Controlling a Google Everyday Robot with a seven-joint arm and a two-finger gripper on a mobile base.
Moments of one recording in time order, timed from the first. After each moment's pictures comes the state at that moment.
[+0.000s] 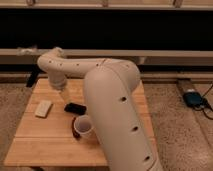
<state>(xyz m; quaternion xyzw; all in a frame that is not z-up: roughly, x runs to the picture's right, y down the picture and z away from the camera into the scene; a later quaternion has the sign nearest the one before) -0.267 0.052 0.837 -0.29 -0.20 -0.39 0.85</state>
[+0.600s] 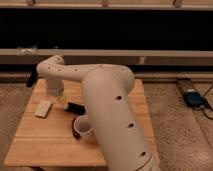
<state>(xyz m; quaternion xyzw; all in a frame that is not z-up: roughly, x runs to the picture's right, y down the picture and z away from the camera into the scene) -0.285 0.078 0.844 -0.29 -0.25 -0.43 0.82</state>
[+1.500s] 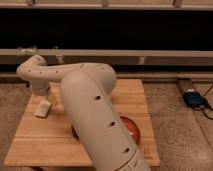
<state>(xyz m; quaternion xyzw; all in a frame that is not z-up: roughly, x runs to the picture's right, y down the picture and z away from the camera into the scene) -0.353 0.064 0.841 -0.24 -0.22 -0.51 0.80</state>
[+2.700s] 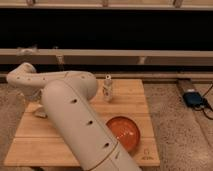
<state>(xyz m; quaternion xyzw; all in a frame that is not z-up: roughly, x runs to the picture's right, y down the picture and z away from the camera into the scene) -0.410 0.108 0.871 -0.23 -0.27 -0.65 0.68</state>
